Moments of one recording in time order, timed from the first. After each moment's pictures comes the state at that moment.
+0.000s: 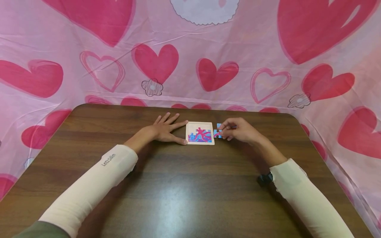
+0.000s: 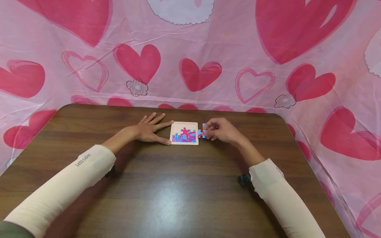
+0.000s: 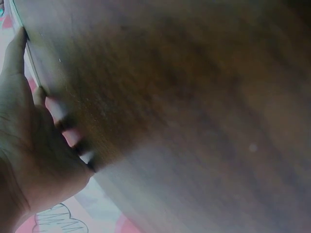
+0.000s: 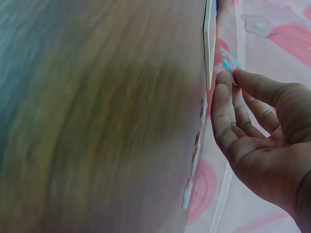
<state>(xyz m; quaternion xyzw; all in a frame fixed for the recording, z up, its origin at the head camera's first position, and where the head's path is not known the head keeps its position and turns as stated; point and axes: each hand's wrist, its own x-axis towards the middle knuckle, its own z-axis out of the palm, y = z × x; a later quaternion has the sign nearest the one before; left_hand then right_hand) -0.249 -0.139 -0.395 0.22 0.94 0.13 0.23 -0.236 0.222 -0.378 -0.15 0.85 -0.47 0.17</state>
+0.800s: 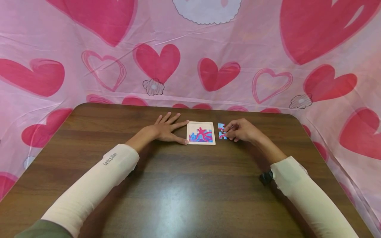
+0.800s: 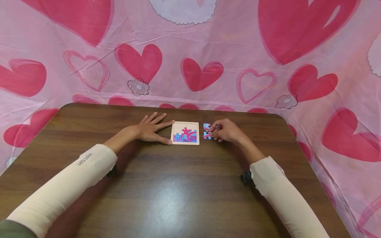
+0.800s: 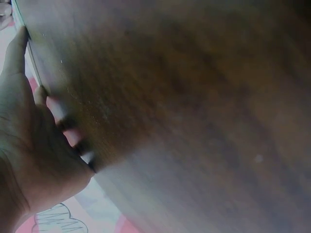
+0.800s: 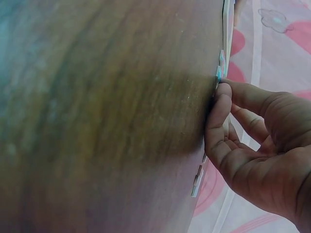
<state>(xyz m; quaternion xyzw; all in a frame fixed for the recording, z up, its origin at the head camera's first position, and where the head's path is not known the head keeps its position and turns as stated) -0.249 -0.139 -0.396 0.22 0.94 0.12 0.23 -0.243 0.231 -0.382 -0.11 0.89 -0.41 0.19</state>
